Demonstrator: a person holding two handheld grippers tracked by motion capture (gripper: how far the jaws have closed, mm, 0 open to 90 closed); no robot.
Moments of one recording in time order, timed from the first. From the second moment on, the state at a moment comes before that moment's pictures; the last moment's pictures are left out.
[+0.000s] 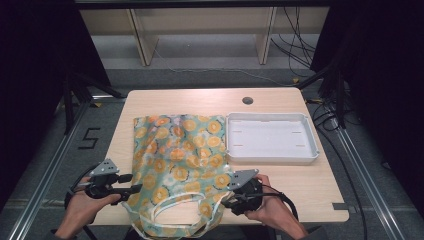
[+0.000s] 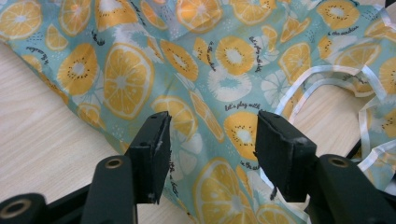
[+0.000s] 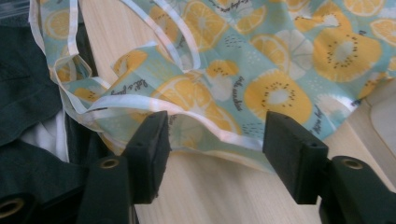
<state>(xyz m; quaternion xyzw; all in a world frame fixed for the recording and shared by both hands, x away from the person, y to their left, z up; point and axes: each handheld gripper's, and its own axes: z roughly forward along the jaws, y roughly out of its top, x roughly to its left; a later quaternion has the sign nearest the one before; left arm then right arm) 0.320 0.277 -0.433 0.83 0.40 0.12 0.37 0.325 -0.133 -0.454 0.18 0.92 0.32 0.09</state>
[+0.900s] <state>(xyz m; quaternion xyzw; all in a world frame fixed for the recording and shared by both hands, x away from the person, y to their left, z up) 0.318 0.271 -0.436 0.84 0.39 0.11 0.37 0.322 -0.105 -0.456 0.07 0.94 0.33 0.07</state>
